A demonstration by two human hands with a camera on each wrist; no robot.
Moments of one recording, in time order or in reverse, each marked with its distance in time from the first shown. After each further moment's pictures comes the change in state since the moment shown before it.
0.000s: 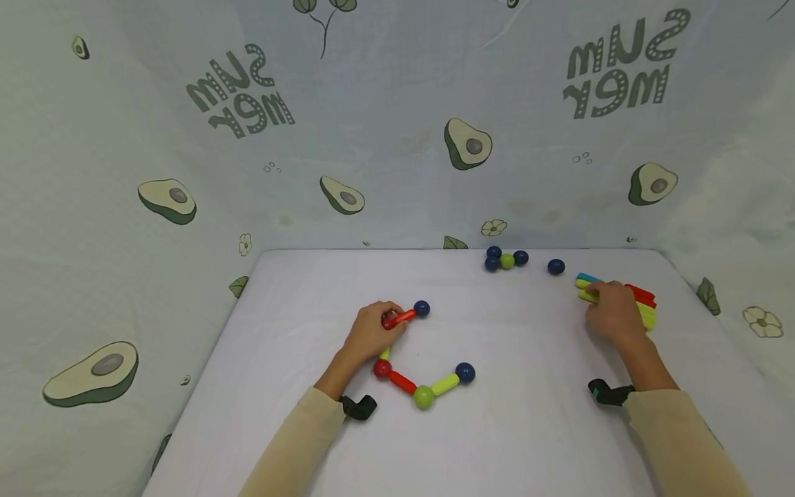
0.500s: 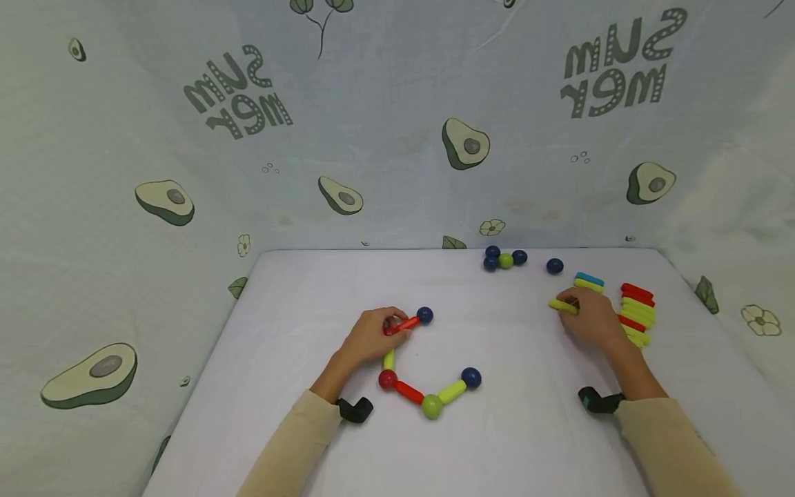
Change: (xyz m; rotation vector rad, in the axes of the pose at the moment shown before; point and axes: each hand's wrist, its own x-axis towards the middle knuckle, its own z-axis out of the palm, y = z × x) left_hand -0.004 0.007 -0.006 0.016 -0.156 0.014; right_hand -0.009 -0.019 0.016 0.076 -0.109 -0.105
